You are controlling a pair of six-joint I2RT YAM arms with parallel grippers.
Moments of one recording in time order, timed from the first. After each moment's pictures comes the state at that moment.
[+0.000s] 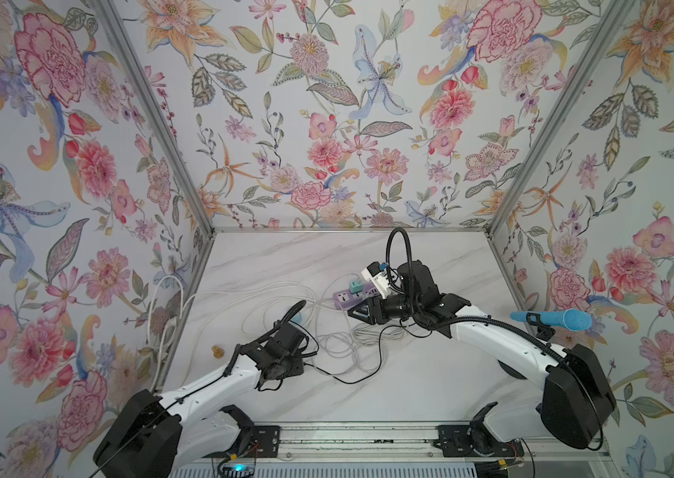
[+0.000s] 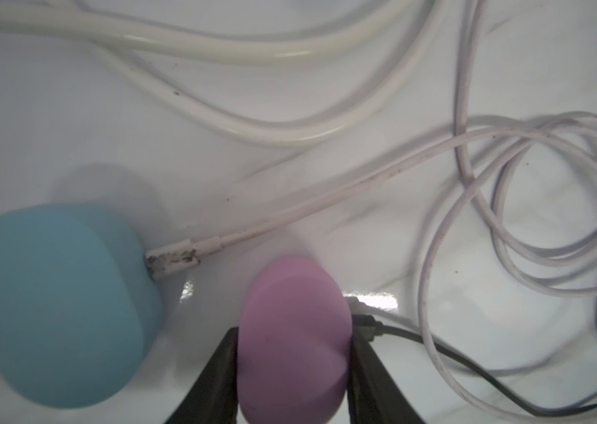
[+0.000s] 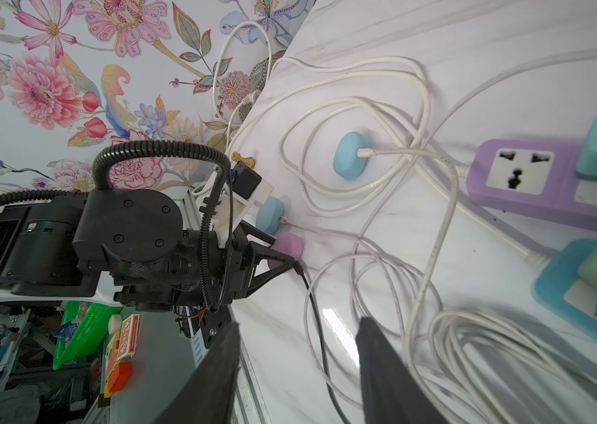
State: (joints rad) left arm -0.65 1.13 0.49 -0.56 -0.10 -0.76; right arm 0.66 1.42 1.00 -0.19 -0.65 0.42
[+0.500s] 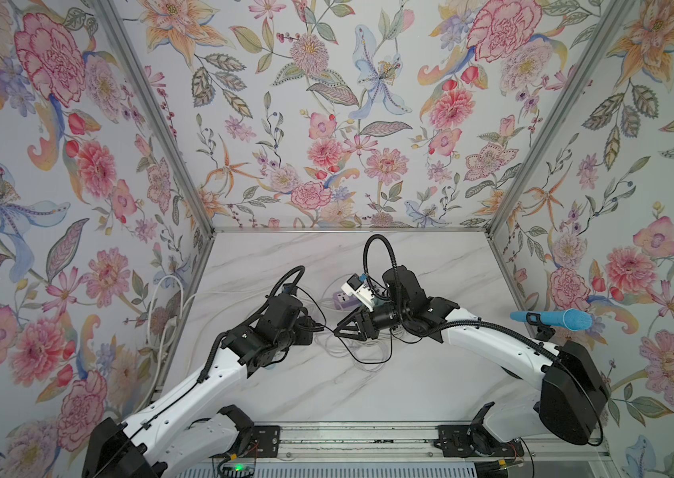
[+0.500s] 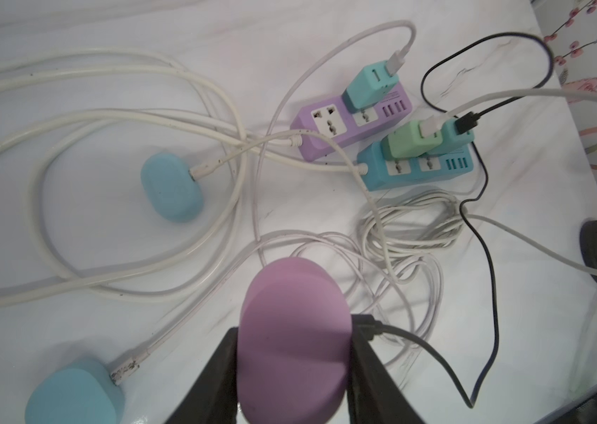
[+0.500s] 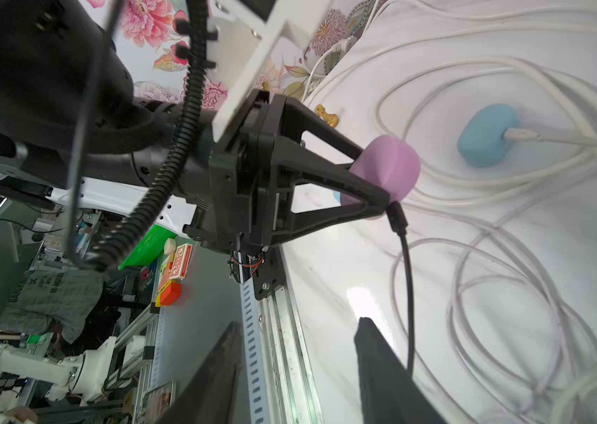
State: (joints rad) left arm -0.65 1.01 0.79 -0.56 -0.08 -0.55; right arm 0.79 1.46 1.03 -0.17 -0.83 0.35
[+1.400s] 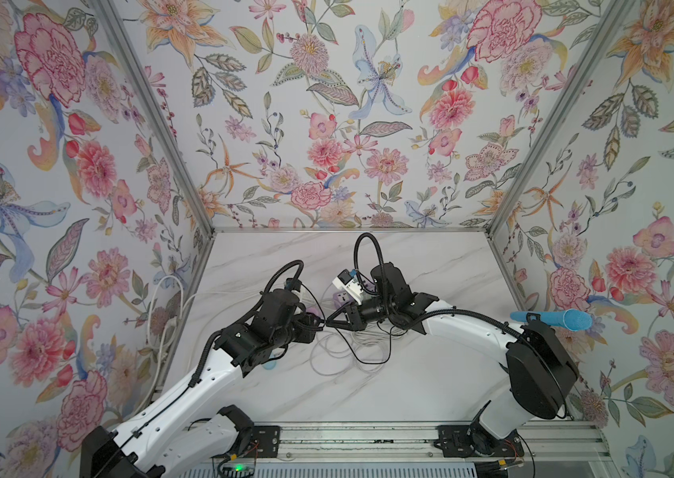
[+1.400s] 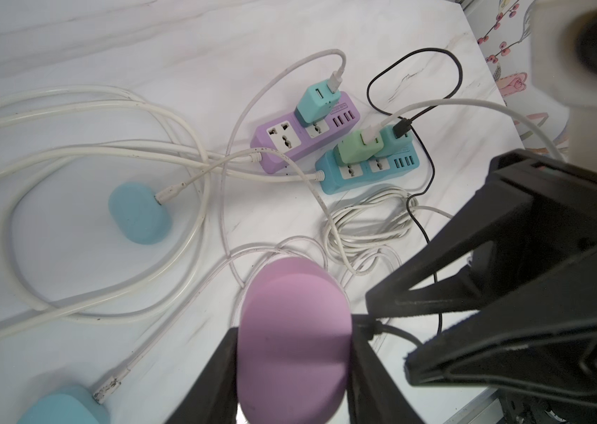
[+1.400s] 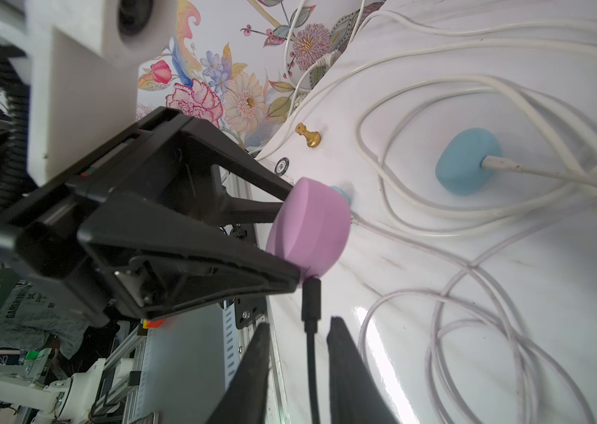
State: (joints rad) left arm -0.65 0.99 0.84 -0.59 0.00 -0.50; right arm 0.77 1.62 1.09 -0.03 -0.83 0.38
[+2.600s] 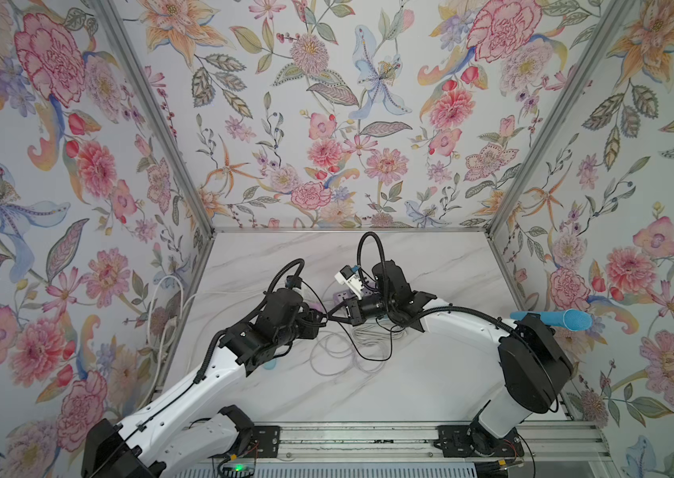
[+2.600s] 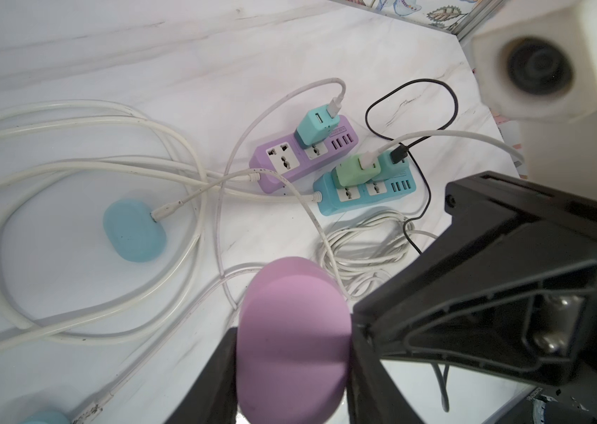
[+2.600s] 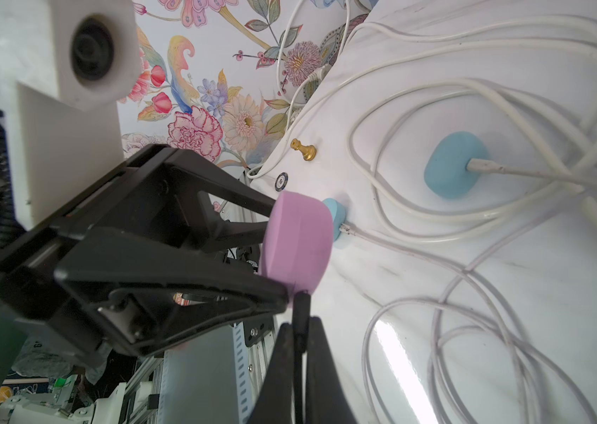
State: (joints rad) left arm -0.69 1.03 0.82 -0.50 -0.05 -0.55; right arm 0.75 1.66 1.08 0.05 -0.85 0.51
